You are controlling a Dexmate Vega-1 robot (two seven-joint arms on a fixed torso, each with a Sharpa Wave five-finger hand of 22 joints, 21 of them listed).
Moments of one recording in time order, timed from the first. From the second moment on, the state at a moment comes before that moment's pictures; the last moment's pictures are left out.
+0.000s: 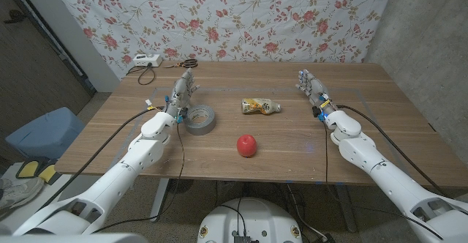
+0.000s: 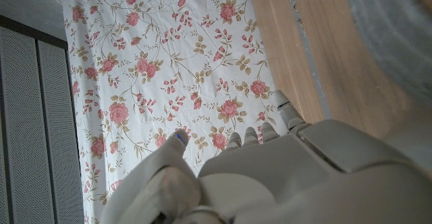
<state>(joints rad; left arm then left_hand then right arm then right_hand) 0.85 0.49 0.33 -1.31 -0.62 -0.29 -0.06 0.16 0.13 0.36 0.14 0.29 -0.17 0.03 0.18 0.17 -0.17 0.01 0.20 0.18 -0.17 0.04 0.19 0.17 -0.17 0.08 0.94 0.17 -0.85 -0.49 -0.35 -1.32 0.62 0.27 0.03 0.30 0.11 0.29 0.05 0.22 0.22 0.00 0.19 0.18 0.18 0.01 0.19 0.19 0.06 -0.04 0.19 0.18 0.08 0.02 0.55 0.17</state>
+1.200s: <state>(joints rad) 0.89 0.36 0.19 -1.40 -0.41 -0.16 -0.07 0.17 0.12 0.36 0.13 0.30 -0.17 0.02 0.20 0.17 -0.17 0.08 0.23 0.18 -0.17 0.08 0.21 0.17 -0.17 0.13 0.93 0.17 -0.86 -0.68 -0.36 -1.57 0.27 0.05 0.08 0.46 0.09 0.34 -0.10 0.21 0.24 -0.01 0.19 0.18 0.20 0.02 0.20 0.19 0.11 0.03 0.21 0.18 0.12 0.11 0.52 0.17</state>
